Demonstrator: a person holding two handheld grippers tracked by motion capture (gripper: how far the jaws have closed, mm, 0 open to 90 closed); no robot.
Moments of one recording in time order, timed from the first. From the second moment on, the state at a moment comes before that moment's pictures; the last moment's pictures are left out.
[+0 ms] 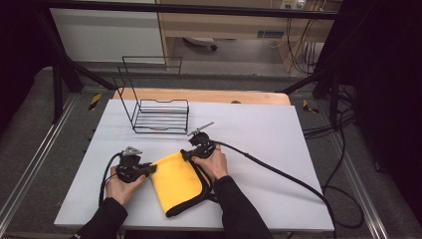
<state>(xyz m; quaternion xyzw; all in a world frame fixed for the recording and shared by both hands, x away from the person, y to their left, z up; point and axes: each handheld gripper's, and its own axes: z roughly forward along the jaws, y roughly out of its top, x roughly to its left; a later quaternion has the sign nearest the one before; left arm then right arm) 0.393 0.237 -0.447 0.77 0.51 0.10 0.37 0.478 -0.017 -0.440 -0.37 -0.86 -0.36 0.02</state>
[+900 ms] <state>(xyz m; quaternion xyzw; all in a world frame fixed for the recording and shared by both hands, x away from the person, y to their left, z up) 0.377 0.242 -0.402 0.74 0.47 0.15 0.45 0.447 -0.033 -0.387 -0.35 -0.82 -0.45 -0.04</state>
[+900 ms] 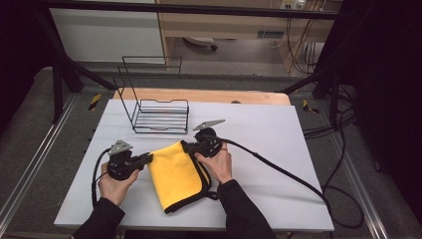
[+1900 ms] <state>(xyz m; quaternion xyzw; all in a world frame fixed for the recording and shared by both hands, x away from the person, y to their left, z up) 0.367 0.231 -0.342 0.72 0.41 0.22 0.51 0.414 -0.053 -0.338 -0.33 -0.77 -0.53 -0.12</state>
